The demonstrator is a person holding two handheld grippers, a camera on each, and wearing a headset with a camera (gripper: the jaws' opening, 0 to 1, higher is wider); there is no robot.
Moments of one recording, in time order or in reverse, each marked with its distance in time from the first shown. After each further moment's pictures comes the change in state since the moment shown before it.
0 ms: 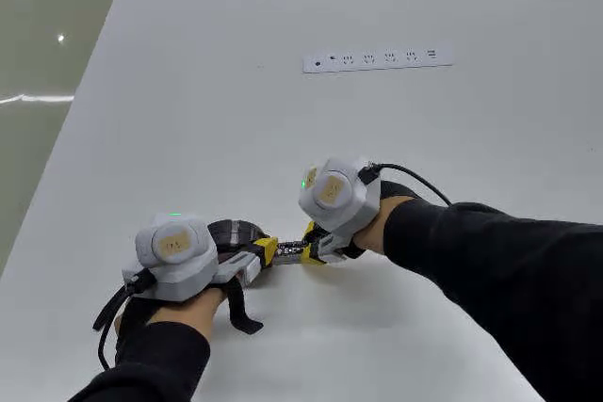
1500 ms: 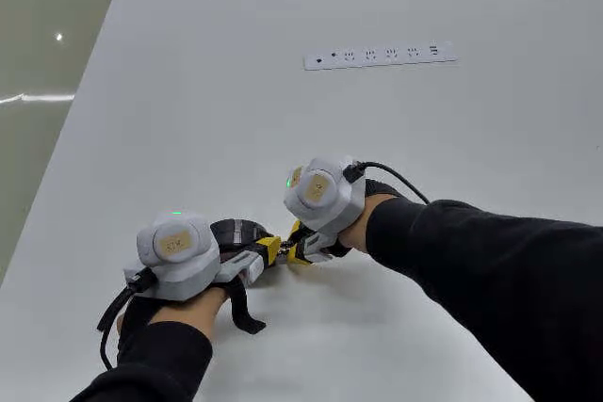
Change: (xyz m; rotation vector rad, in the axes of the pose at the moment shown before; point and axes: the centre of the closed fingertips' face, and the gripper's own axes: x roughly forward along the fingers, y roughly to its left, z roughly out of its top) left arm -0.001 0.000 -0.001 -0.001 0.011 -0.017; right arm 0.014 0.004 0.021 -0.008 -0.025 0.028
